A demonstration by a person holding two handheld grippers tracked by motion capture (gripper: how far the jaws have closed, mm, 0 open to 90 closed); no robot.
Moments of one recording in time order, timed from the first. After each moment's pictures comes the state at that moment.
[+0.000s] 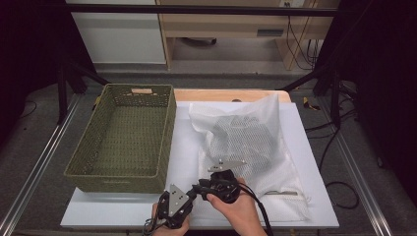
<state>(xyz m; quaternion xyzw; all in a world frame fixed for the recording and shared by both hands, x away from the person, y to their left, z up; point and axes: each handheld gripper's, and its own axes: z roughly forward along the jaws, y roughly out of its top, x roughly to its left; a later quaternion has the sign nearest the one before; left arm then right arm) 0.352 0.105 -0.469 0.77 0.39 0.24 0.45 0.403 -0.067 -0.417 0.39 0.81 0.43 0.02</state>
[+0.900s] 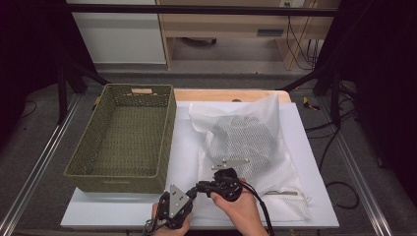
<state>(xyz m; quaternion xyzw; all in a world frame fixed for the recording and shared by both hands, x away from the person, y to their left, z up) 0.350 0.104 -0.469 0.76 0.38 0.25 0.46 0.410 -0.075 -0.425 0.41 0.80 0.44 -0.01</state>
